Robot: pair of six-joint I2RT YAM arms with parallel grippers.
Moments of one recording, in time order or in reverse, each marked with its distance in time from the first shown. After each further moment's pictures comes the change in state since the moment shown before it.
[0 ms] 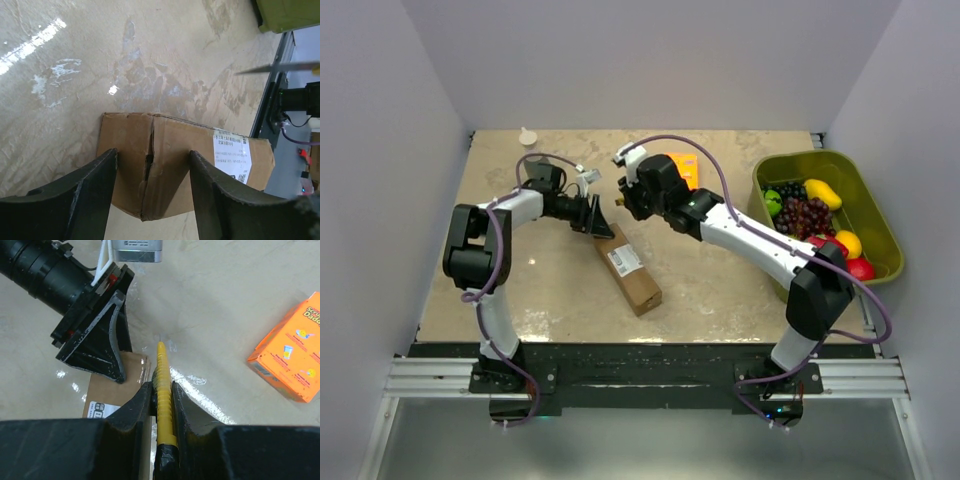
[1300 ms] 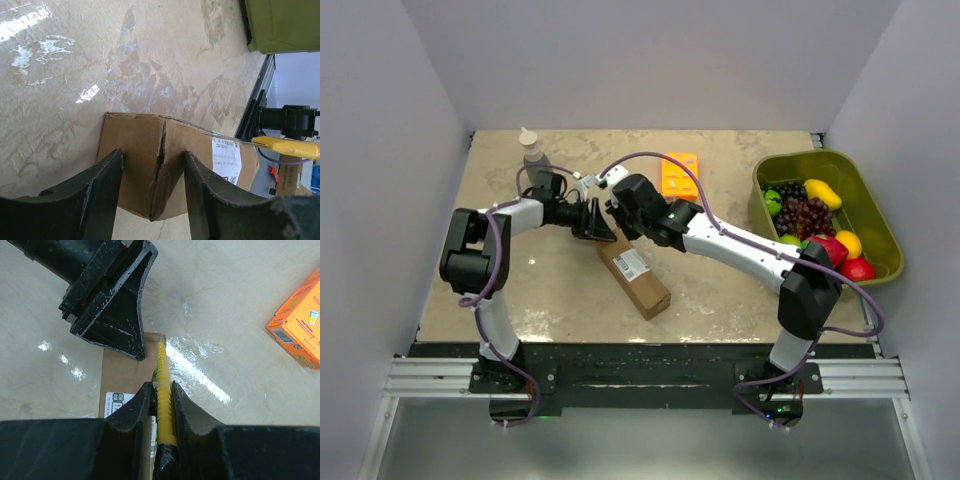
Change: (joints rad) left arm -0.010 -0.044 -0.123 0.150 -0.012 -0.232; right arm 0.130 0.048 0.037 -0.163 0.160 0.045
